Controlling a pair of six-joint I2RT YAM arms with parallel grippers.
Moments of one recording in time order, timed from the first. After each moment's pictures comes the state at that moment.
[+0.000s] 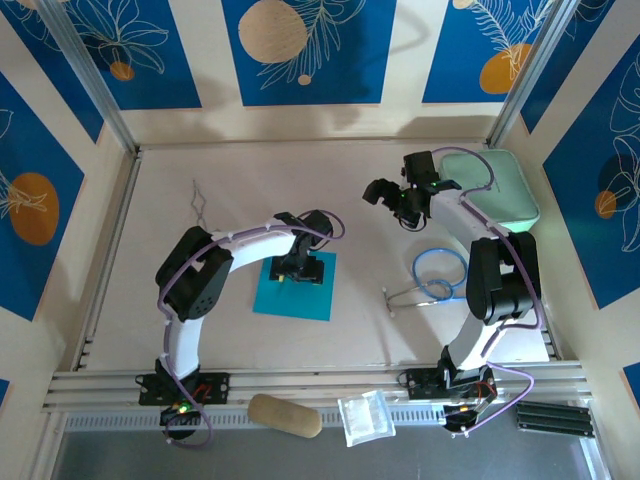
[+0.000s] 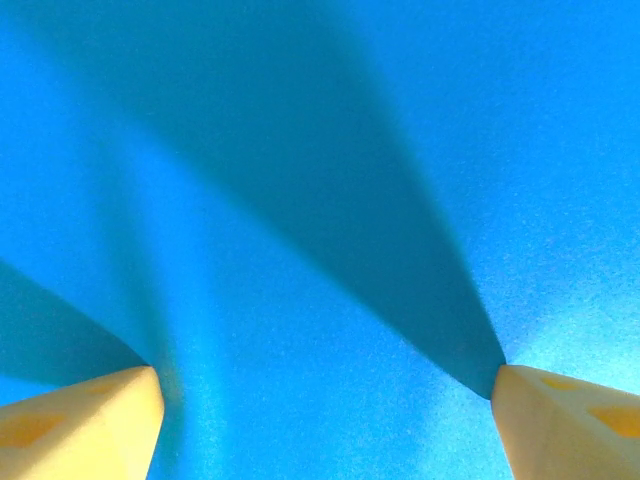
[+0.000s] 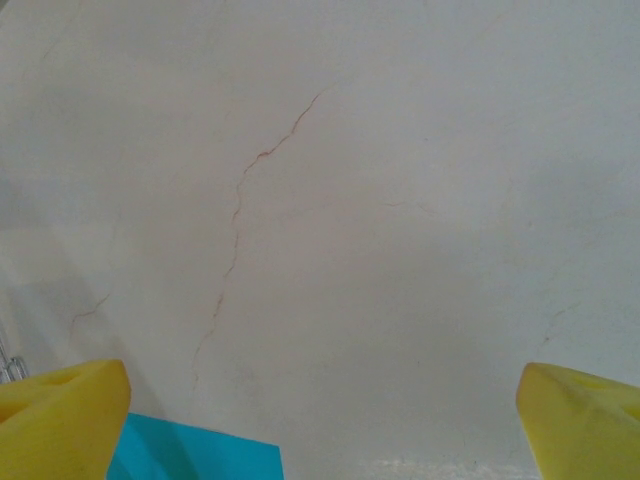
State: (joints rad) left arm -0.78 2.00 1.39 -0.91 -0.02 -0.66; right arm 0.19 1.72 1.26 -0.52 -0.25 0.65
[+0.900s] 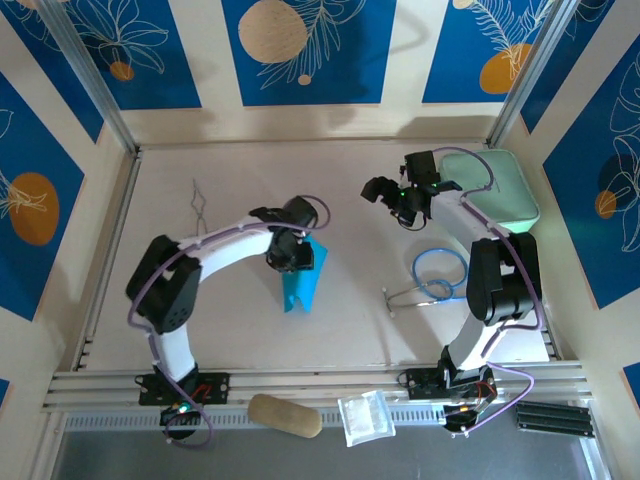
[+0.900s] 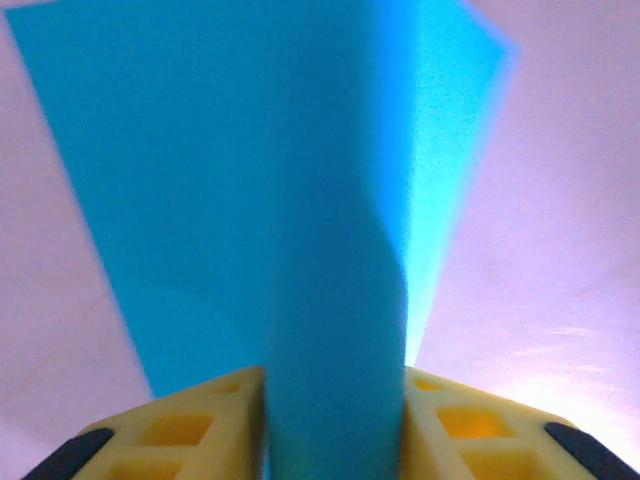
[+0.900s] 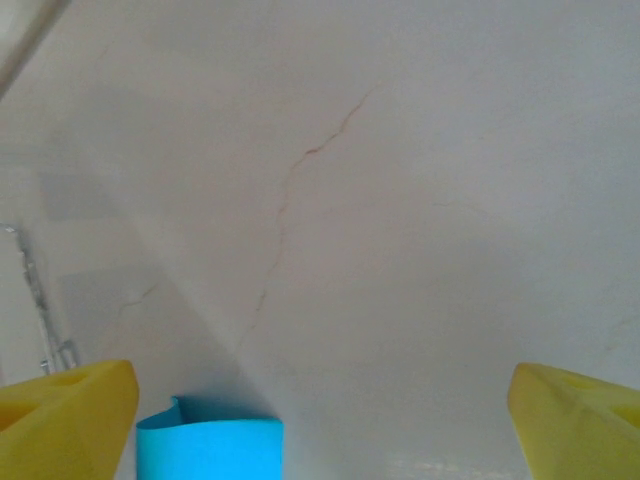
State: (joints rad) left arm -0.69 1.78 1.28 -0.75 0.13 -0.68; right arm 0.19 1.71 1.24 -0.46 -0.34 0.68
